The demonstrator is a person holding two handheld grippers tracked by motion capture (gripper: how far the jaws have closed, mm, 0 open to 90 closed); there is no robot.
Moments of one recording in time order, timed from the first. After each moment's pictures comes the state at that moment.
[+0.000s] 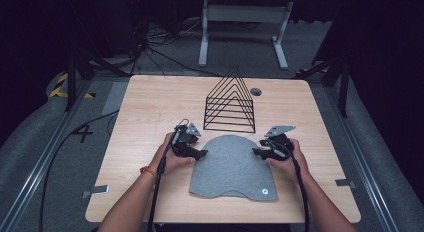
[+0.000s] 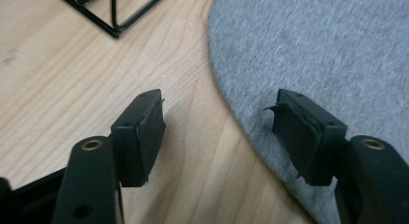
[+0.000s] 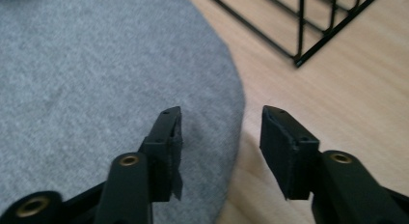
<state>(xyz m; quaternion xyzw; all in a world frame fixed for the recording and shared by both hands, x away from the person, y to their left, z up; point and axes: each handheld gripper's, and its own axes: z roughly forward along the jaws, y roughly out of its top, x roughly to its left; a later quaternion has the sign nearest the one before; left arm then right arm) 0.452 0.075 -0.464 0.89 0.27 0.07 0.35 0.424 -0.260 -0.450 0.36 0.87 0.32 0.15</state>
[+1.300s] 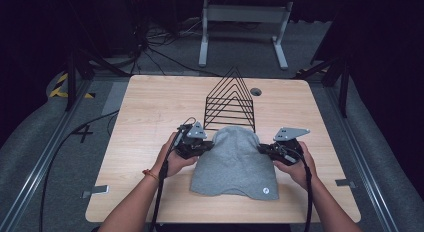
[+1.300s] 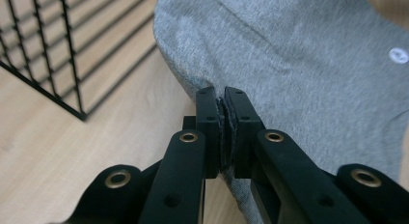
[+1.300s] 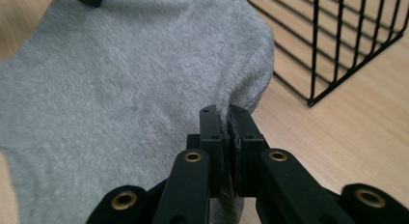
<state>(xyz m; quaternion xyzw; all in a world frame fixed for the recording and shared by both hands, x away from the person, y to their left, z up) 0.416 0.065 -0.409 0.89 0.19 0.10 0.41 0.388 -0.264 -0.406 0.31 0.85 0.39 0.16</state>
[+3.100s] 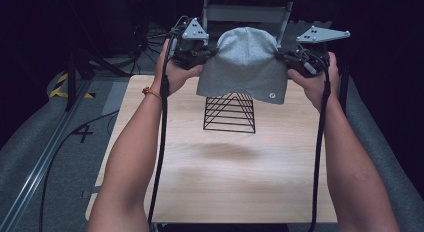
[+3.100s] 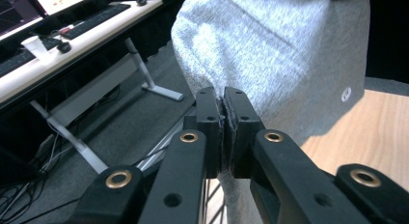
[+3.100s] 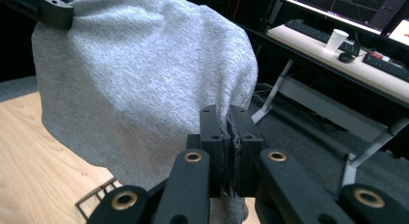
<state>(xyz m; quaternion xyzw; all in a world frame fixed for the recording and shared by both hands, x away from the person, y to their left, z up) 0.512 0.064 -0.193 0.81 0.19 0.27 0.49 0.476 -0.253 -0.183 0.31 0.77 0.44 0.35</state>
